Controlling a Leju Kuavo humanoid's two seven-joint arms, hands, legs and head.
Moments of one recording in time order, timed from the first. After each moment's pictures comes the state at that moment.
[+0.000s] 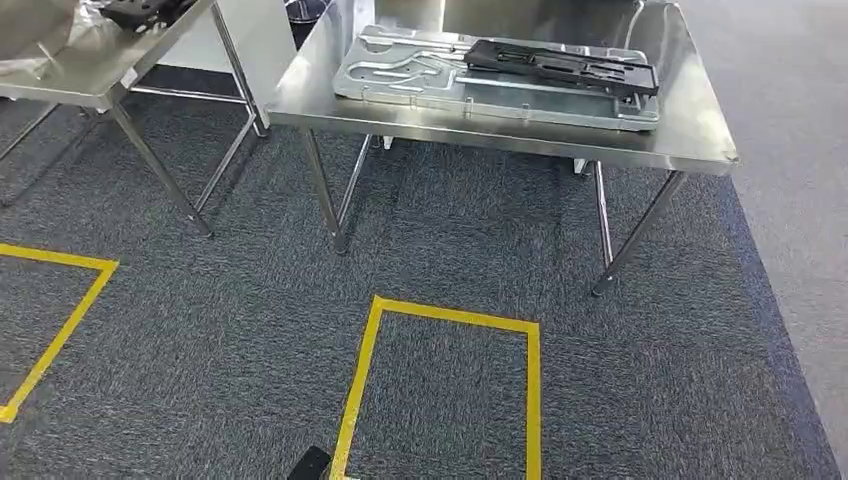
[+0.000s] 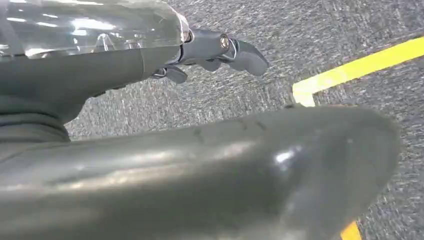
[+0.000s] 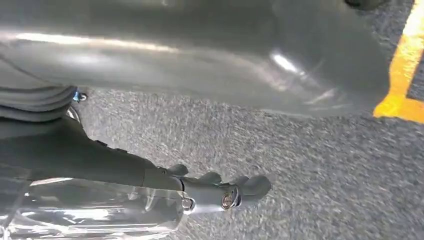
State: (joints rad) left arm -0.10 -0.07 -0.58 -0.18 0.21 0.34 -0.12; right arm -0.11 0.02 -0.03 -0.20 0.34 -0.38 -0.05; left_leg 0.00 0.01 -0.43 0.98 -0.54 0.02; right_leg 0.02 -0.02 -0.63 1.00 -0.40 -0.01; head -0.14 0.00
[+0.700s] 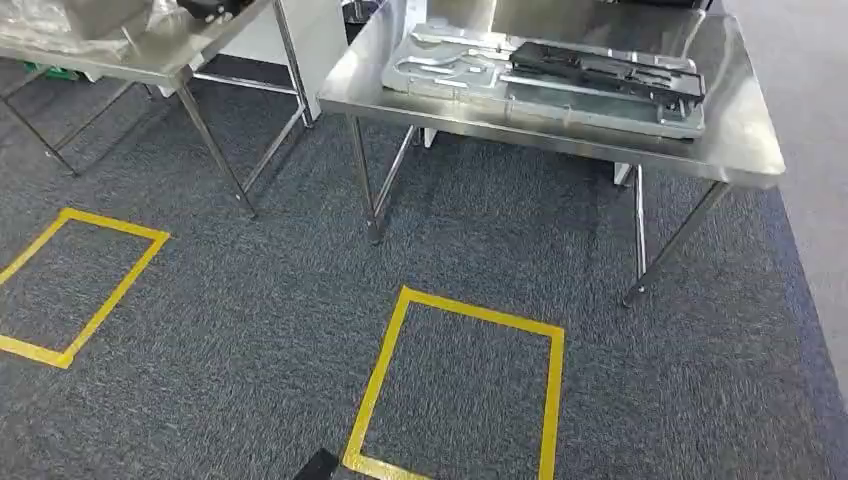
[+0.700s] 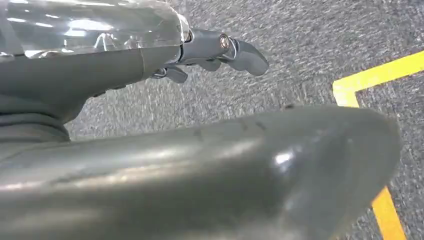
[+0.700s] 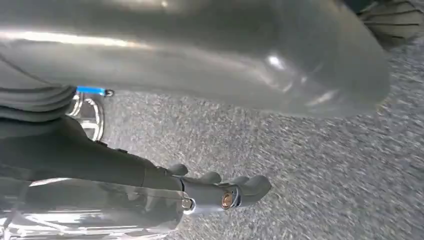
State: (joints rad) left arm -0.10 -0.06 -0.63 -0.18 0.16 0.33 -0.06; right arm -0.06 0.05 -0.04 -0.19 0.35 -0.34 0.01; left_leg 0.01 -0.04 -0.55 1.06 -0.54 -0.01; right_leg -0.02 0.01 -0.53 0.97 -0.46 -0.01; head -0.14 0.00
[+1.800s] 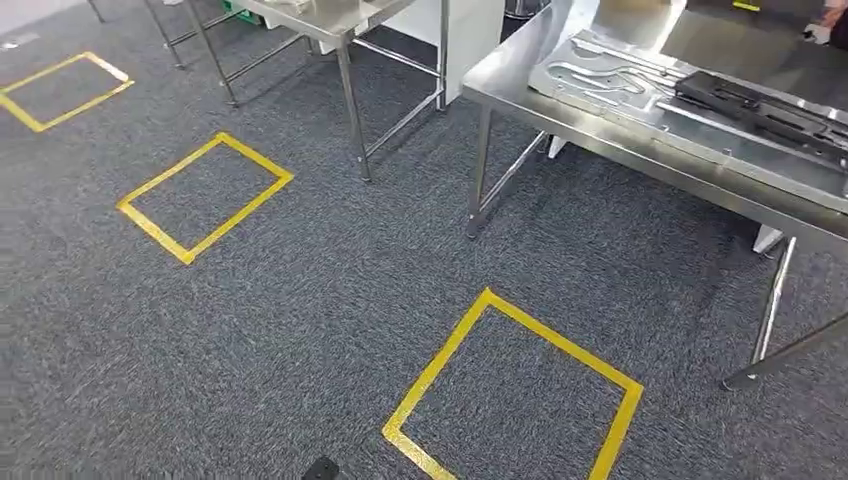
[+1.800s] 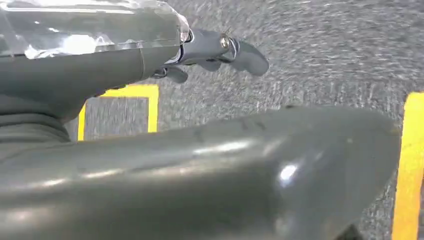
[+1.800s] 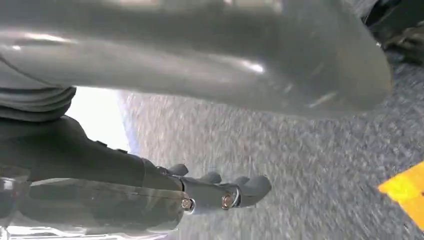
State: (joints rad) left arm -0.08 -0.07 -0.64 -0.18 0.17 0.34 -0.06; right arm -0.05 0.05 -0.03 -0.18 0.43 -0.27 0.05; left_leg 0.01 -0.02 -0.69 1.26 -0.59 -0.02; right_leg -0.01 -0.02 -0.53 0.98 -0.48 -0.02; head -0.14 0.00
